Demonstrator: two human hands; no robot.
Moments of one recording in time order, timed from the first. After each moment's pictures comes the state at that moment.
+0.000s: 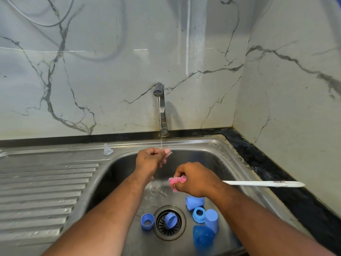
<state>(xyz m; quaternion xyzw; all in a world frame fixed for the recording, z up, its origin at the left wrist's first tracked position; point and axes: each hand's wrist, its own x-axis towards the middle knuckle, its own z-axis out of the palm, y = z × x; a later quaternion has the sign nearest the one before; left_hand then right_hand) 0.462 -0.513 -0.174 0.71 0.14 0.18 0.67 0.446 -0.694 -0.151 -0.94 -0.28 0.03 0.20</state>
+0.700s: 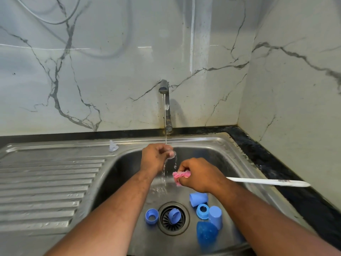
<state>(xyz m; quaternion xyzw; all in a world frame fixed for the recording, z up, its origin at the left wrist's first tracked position) 0.465 -0.506 -0.176 0.83 0.08 0.22 0.51 0.446 -0.693 -0.150 -0.94 -0.28 0.02 0.21</state>
